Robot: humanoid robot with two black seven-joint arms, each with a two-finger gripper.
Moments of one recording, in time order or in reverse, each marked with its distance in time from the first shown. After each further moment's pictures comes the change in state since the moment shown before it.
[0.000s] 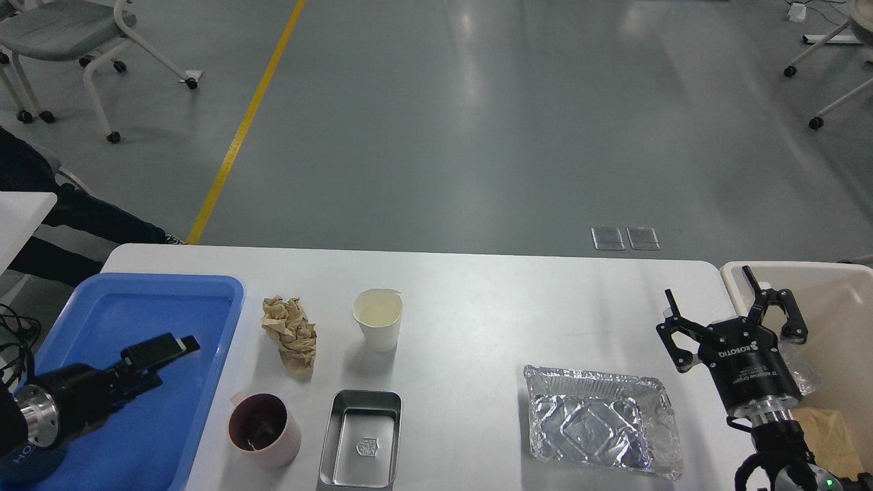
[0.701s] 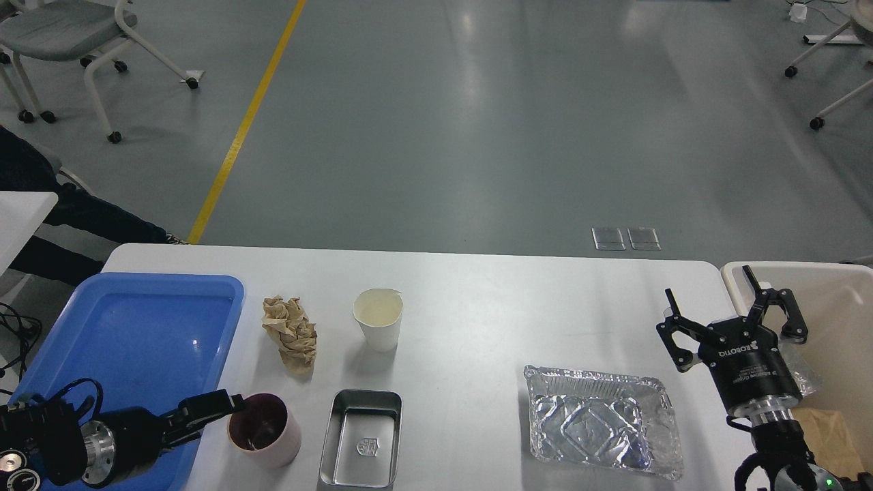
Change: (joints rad) left arm -0.128 -0.075 0.246 0.004 0.045 -0.010 0.089; right arm 0.001 0.002 0.001 0.000 0.000 0.000 0.002
